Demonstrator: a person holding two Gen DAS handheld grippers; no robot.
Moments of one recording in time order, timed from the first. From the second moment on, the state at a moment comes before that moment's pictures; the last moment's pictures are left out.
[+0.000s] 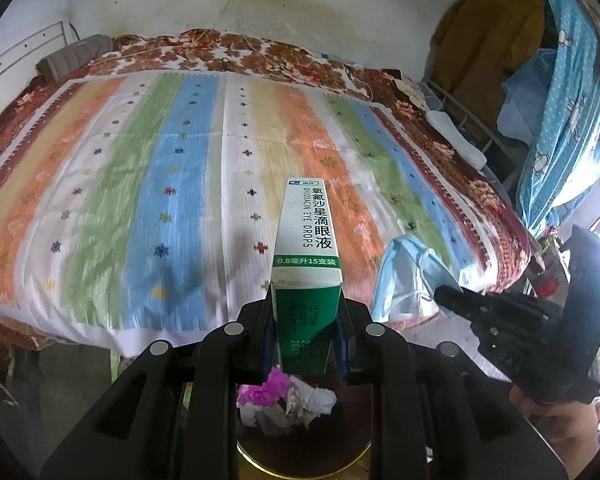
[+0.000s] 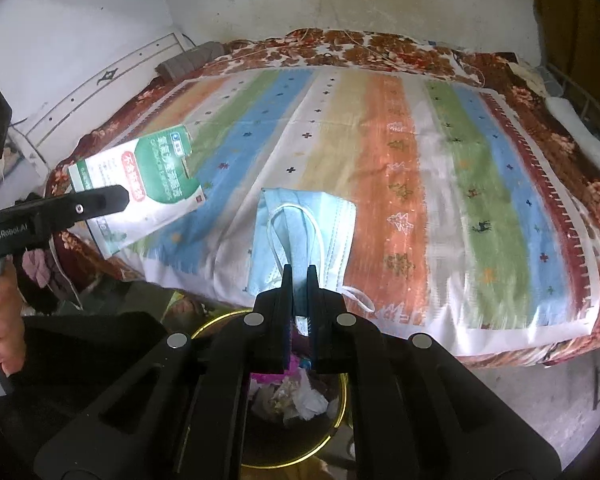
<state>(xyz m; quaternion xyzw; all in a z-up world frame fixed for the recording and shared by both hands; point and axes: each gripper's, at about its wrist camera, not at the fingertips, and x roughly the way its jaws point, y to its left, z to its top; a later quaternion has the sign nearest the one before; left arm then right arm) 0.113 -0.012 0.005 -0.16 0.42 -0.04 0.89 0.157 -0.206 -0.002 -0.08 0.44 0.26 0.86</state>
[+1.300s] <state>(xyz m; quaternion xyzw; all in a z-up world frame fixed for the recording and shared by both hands) 0.067 -0.050 -0.116 -0.19 0.59 -0.02 0.79 0.090 -0.193 -0.130 -0.14 0.60 0.21 0.76</state>
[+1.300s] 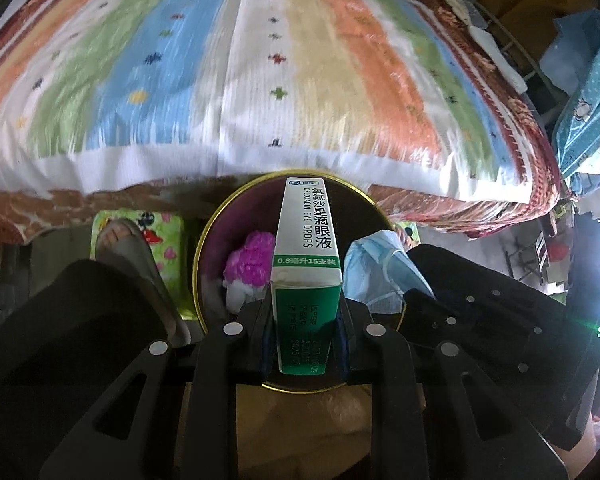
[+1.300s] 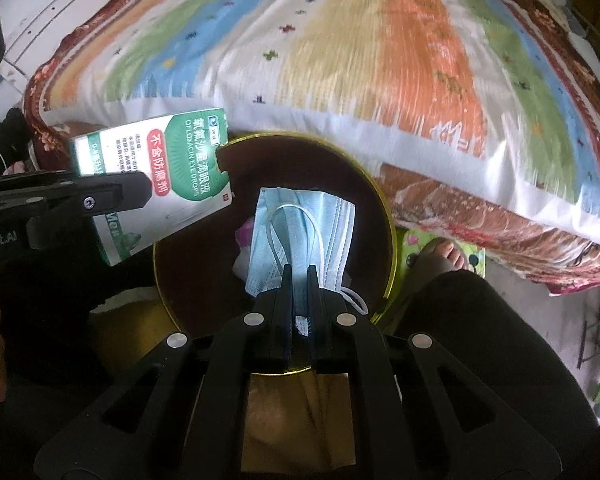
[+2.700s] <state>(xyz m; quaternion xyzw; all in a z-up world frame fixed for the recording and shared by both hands) 0.037 -0.041 -0.063 -0.14 0.50 -0.05 0.85 0.053 -0.235 -0.046 -0.08 0.48 0.24 0.84</state>
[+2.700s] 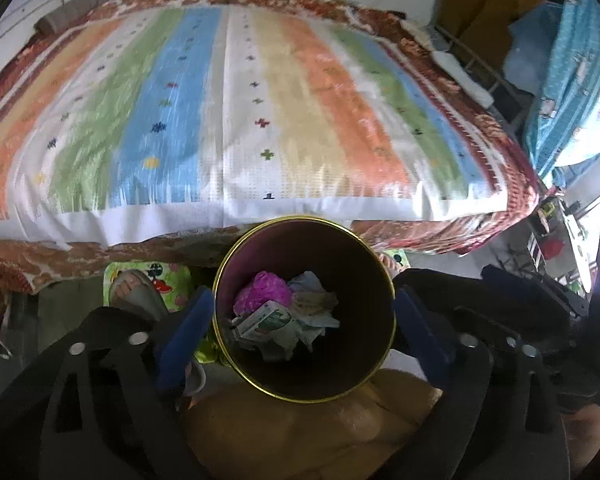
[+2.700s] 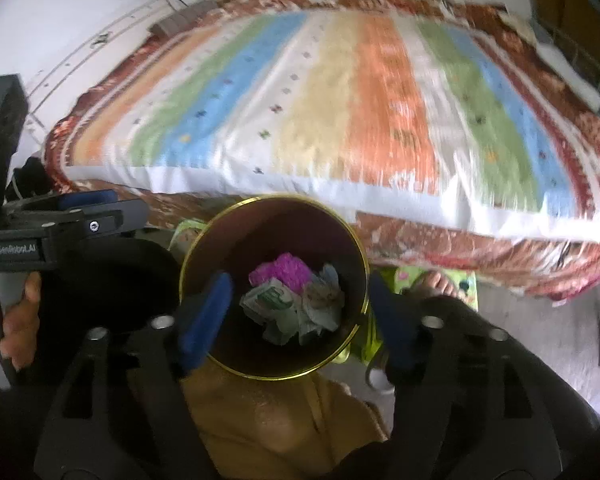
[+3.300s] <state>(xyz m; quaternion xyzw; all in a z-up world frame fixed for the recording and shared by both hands) -0.016 -0.049 -0.062 -0.09 0.46 -0.01 0.88 0.008 -0.239 -0.029 -0.08 0.42 0.27 0.86</state>
